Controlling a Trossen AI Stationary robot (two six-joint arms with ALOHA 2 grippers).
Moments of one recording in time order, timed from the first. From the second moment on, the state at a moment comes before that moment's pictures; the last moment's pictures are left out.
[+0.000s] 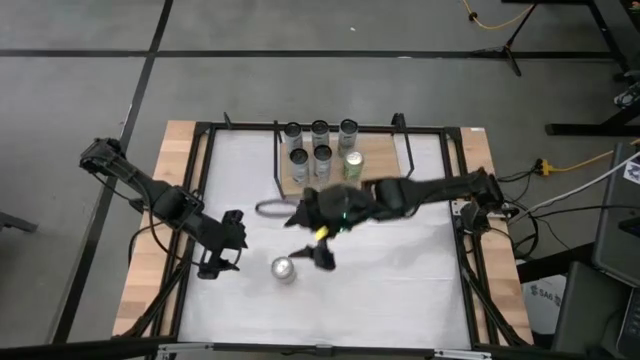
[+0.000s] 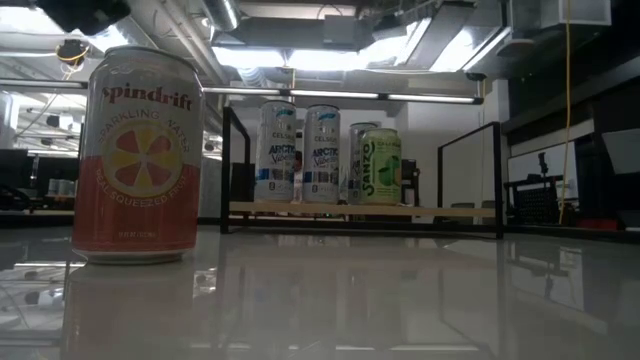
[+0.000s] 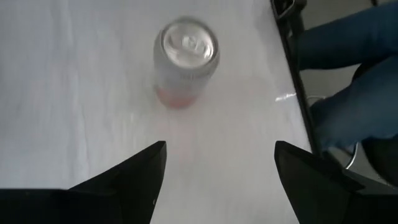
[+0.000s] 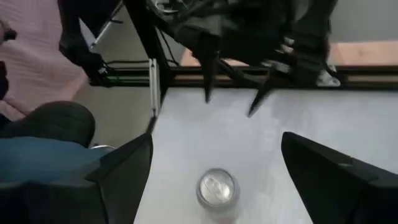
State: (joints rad) left arm -0.53 1.06 0.97 -0.84 -0.02 -0.44; right arm 0.21 1.90 2.03 -0.64 -0.12 0.16
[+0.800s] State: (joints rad) left arm -0.55 1.06 0.97 -0.88 -0.09 -0.44; right arm 0.41 2.15 2.03 -0.53 0.27 0.28
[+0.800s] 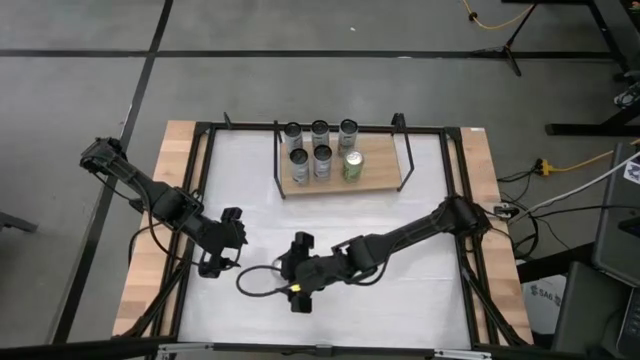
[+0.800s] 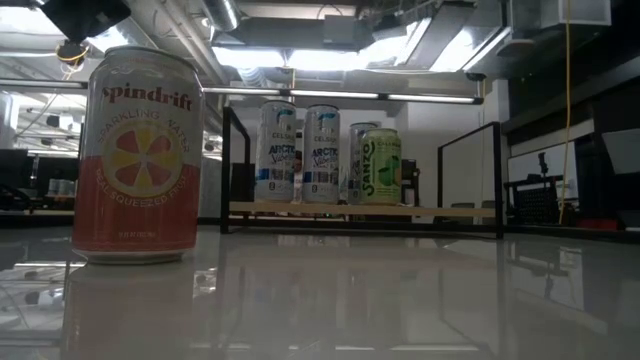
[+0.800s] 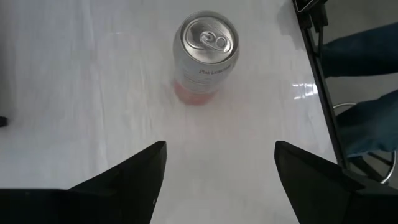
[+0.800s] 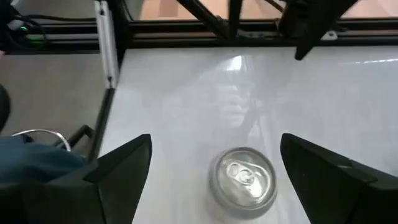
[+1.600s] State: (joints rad) left arm -0.55 1.06 0.97 -0.87 -0.09 -0.44; right arm 0.35 2.21 2.03 -0.58 0.21 0.25
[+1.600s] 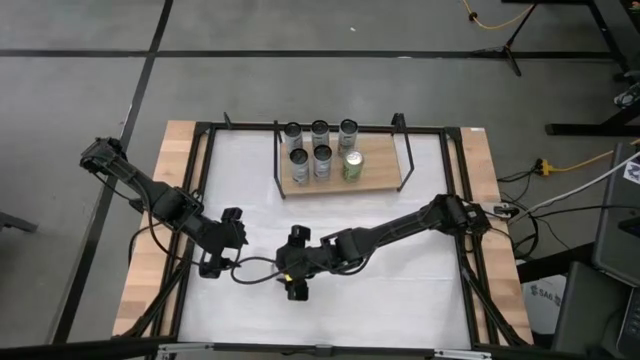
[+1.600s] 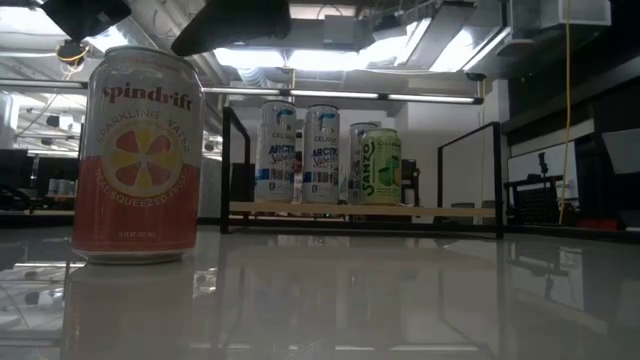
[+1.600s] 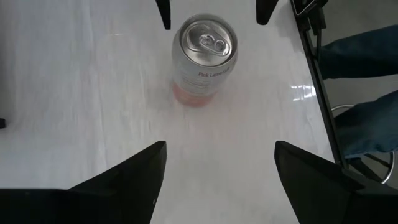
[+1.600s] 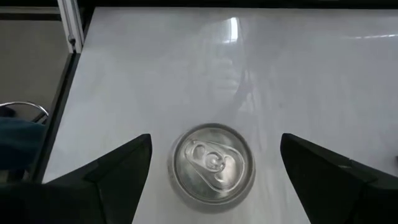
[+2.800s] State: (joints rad) left arm -0.55 1.06 0.97 -0.87 -0.09 -0.44; right arm 0.35 2.22 1.79 -0.28 0.21 0.26
